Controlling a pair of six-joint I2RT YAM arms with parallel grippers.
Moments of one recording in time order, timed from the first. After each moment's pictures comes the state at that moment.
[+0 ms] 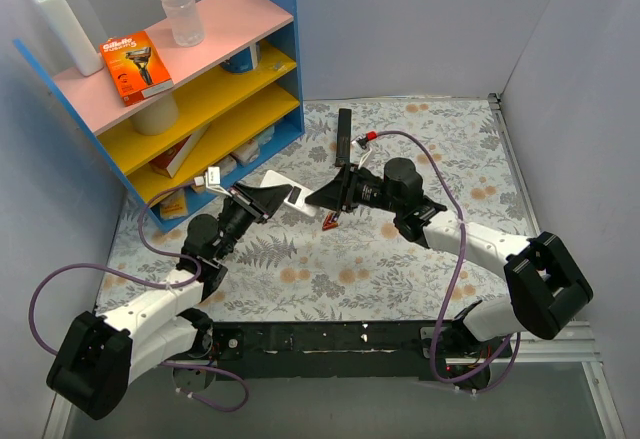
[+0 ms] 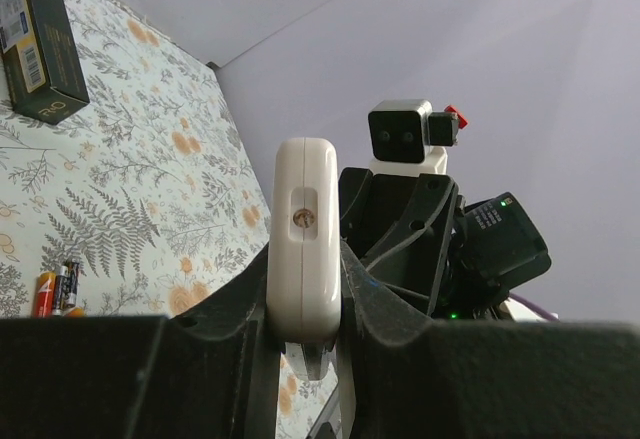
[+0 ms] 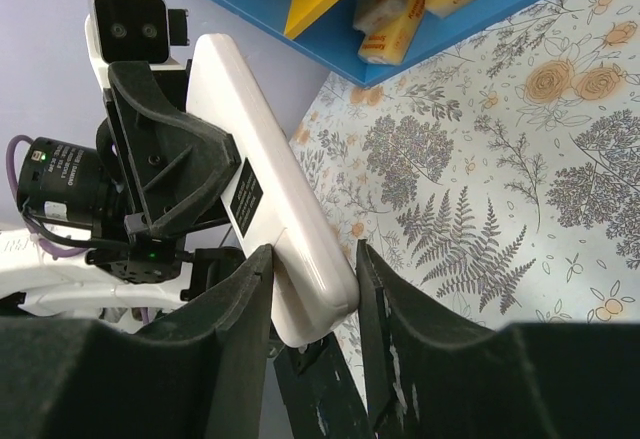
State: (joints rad) left arm -0.49 0.95 0.30 0.86 0.13 -1.12; right arm 0.70 1.40 0.79 0.51 -0.54 0.88
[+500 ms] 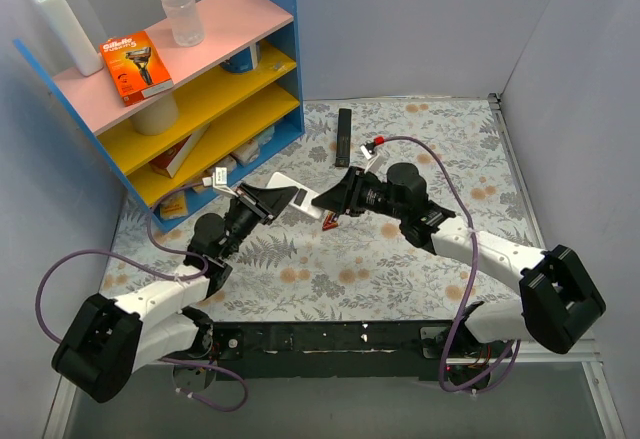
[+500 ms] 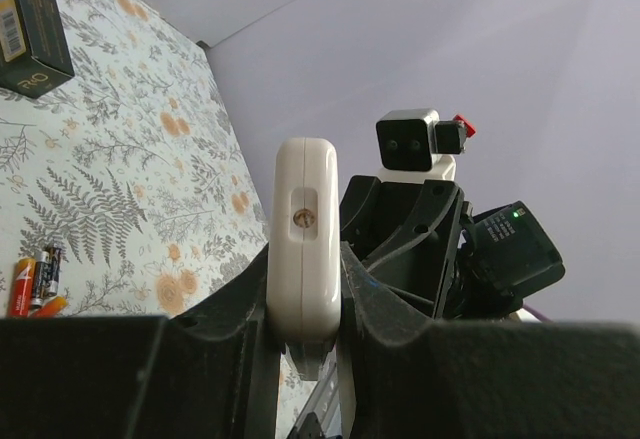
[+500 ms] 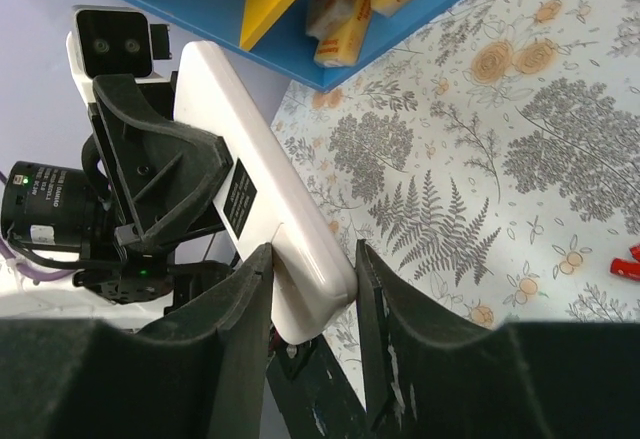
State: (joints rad) left arm -0.51 1.04 0.28 0.94 0.12 -1.17; right arm 0.71 1.33 0.76 0.38 -0.43 0.87
